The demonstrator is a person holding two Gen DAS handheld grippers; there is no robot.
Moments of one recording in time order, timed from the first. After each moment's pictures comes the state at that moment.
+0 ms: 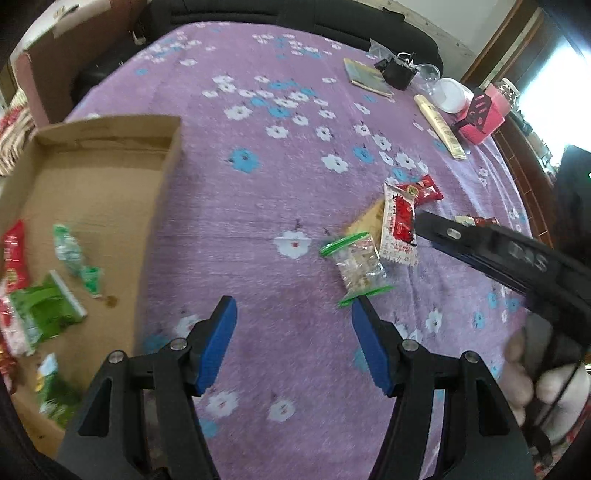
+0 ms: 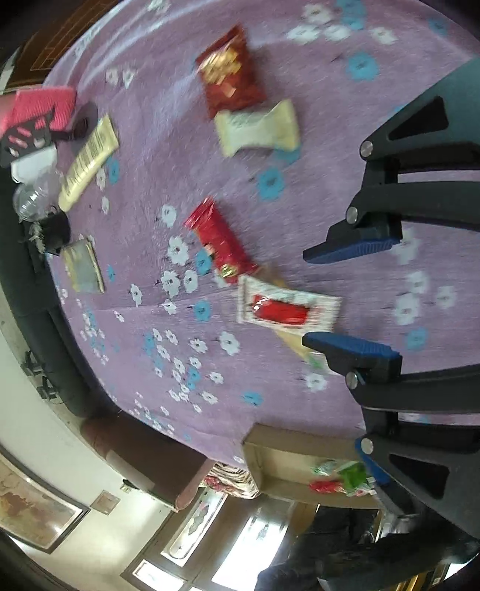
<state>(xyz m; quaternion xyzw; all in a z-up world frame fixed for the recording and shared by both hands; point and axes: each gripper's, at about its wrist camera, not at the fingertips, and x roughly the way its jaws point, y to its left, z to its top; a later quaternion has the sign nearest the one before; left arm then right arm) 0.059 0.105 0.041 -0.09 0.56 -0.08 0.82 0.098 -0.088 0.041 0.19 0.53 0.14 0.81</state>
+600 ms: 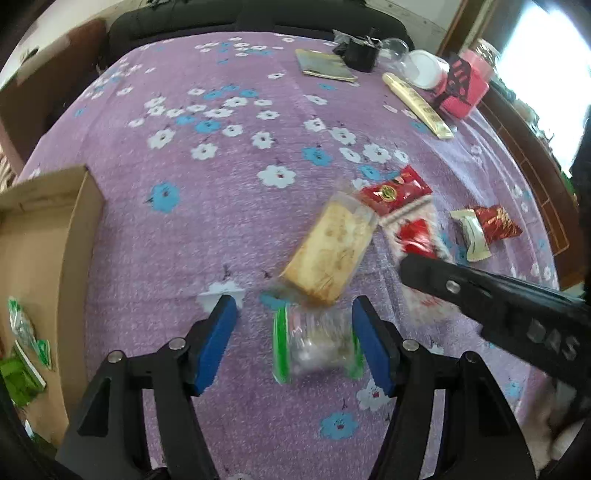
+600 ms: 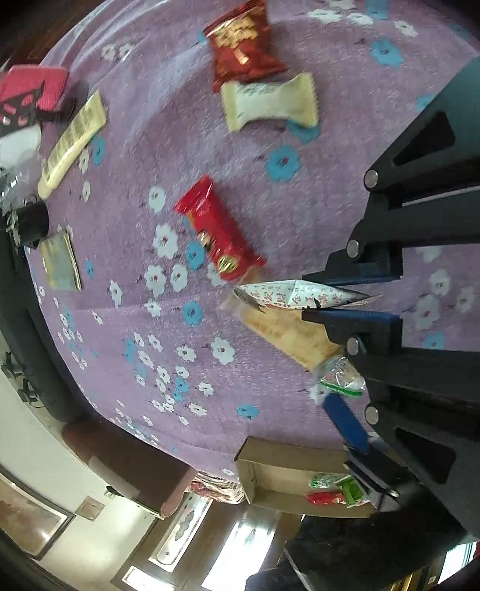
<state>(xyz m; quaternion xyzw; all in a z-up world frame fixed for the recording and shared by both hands) 0.093 0.050 0.018 -0.01 0.54 -0.12 0.83 0.094 -0.095 0.035 0.17 0.55 0.14 0.81</state>
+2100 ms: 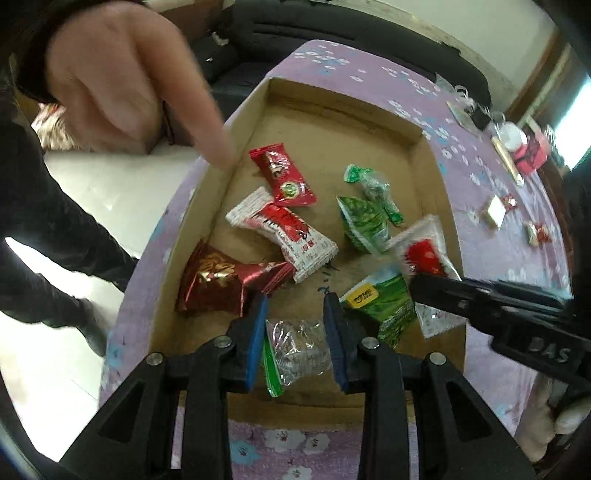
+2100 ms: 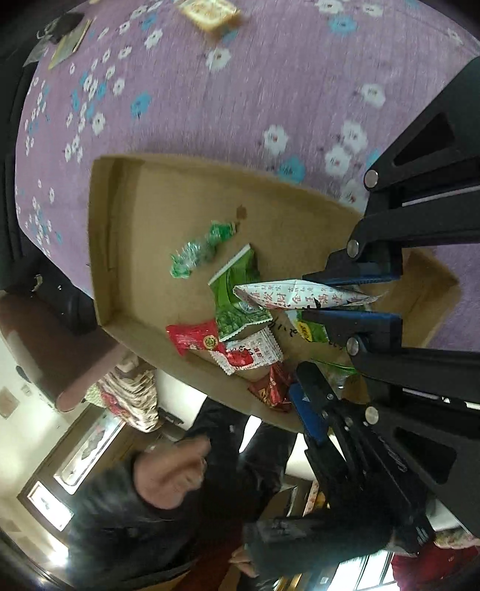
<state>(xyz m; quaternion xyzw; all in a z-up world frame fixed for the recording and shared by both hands) -0.034 0.316 0.047 -0.08 0.53 0.00 0.84 0.000 0.166 0.058 0.08 0.57 0.31 0.76</state>
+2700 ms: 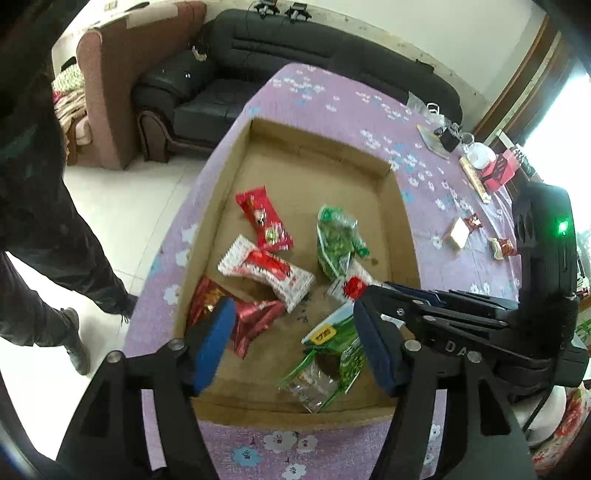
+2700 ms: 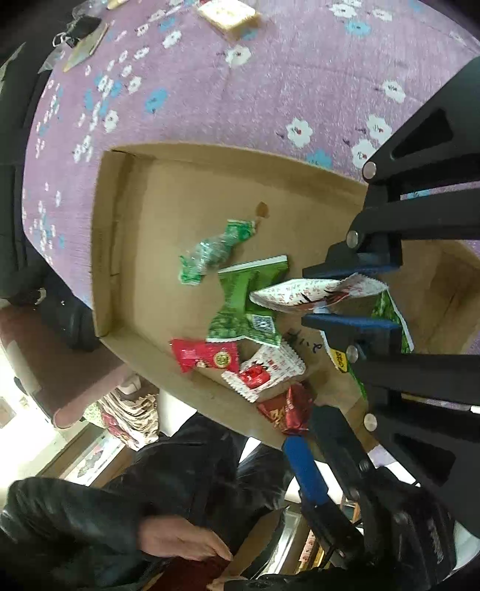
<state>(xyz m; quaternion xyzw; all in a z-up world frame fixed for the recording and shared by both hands) -0.033 0.335 0.086 -0.11 0.49 -0.06 0.86 0.017 0.199 0.054 0.06 0.56 0.27 0.78</state>
